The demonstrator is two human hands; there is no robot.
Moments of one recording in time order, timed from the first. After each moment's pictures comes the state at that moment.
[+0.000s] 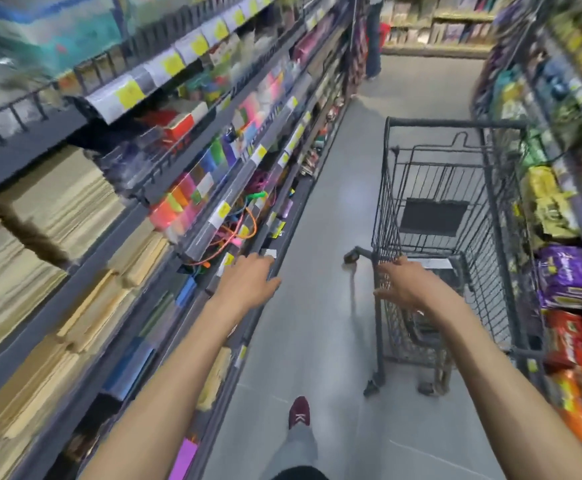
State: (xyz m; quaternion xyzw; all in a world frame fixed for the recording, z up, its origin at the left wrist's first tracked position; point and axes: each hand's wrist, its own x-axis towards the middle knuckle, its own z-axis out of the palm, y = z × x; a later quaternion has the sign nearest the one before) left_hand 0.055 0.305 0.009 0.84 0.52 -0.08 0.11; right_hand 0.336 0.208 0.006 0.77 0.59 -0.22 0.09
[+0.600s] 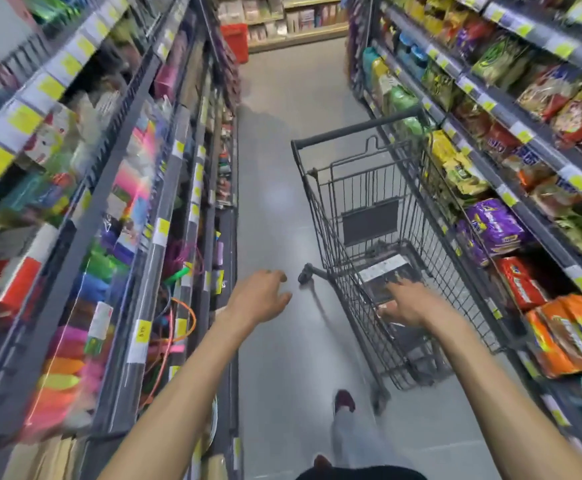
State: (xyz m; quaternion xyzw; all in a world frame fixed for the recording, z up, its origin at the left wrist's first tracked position) left_hand 0.236 0.500 -0.010 0.93 0.31 -0.15 0.12; right_hand 0.438 0.292 -0.033 0.87 0.38 -0.31 0.05
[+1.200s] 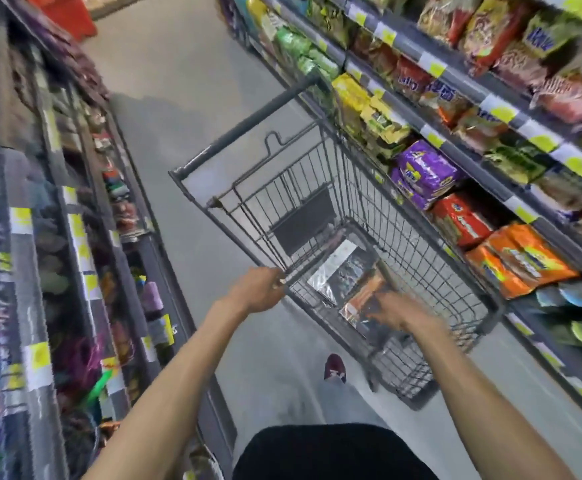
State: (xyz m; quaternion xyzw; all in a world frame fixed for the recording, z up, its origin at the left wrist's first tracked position) left_hand 0.493 0.578 -0.087 0.93 0.12 -0.29 0.18; right_hand 0.580 0.300 -0.160 0.87 0.16 -0.47 -0.08
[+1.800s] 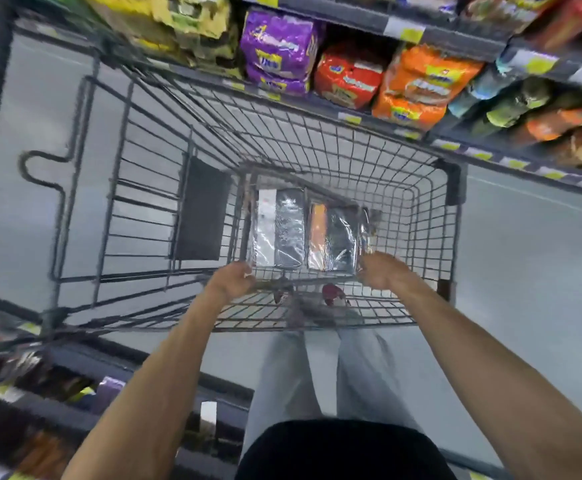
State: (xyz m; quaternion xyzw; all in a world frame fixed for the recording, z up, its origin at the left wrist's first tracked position) left_hand 0.635 0.596 -0.288 0.84 0.02 -0.52 0.14; right_hand 0.558 0.291 -0.304 0.83 -0.13 -0.51 -0.17
